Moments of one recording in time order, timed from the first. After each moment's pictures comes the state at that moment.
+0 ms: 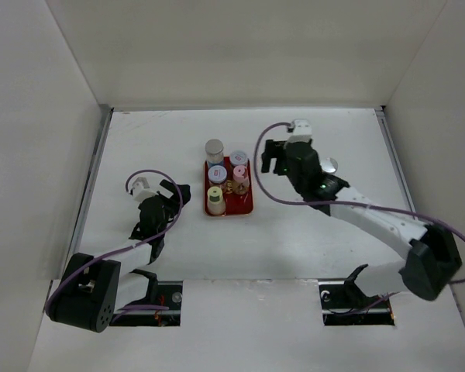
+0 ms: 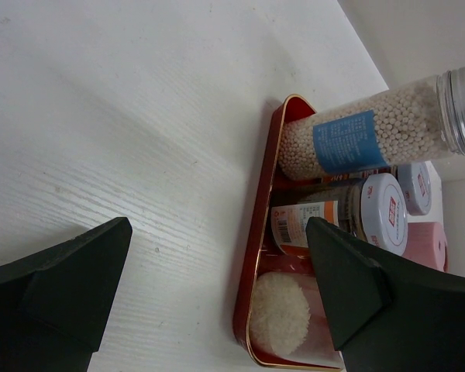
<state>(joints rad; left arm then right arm) -0.24 1.14 0.14 0.68 -0.19 -0.91 0.72 1.42 1.05 -0.01 0.40 0.33</state>
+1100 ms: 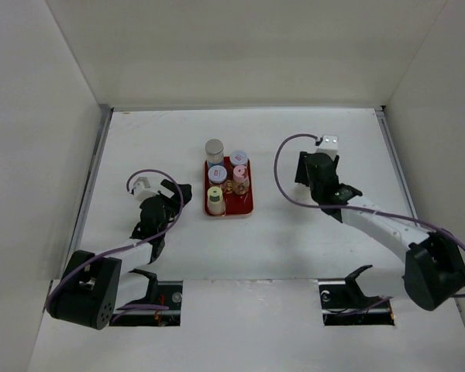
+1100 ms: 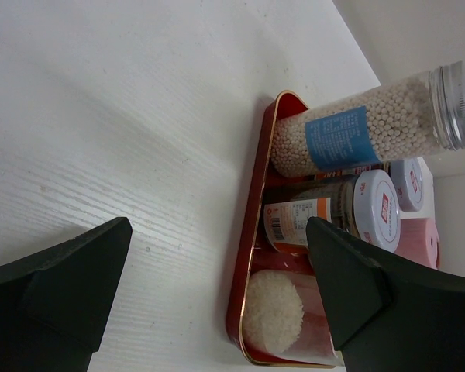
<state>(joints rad) -0.24 1.16 0.14 0.71 -0.18 -0.92 0.46 1.31 0.79 -0.01 0.58 0.33</state>
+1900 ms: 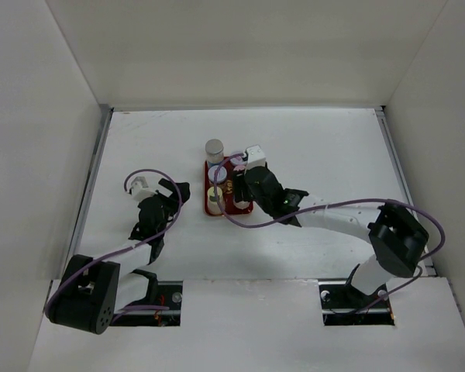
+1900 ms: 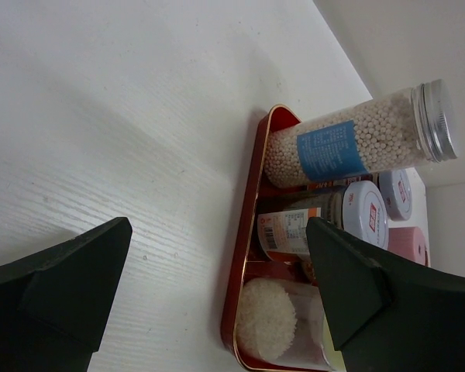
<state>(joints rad) -0.24 1.13 0.14 0.70 -0.19 -0.92 0.92 1.57 1.00 0.08 0.44 0.32</state>
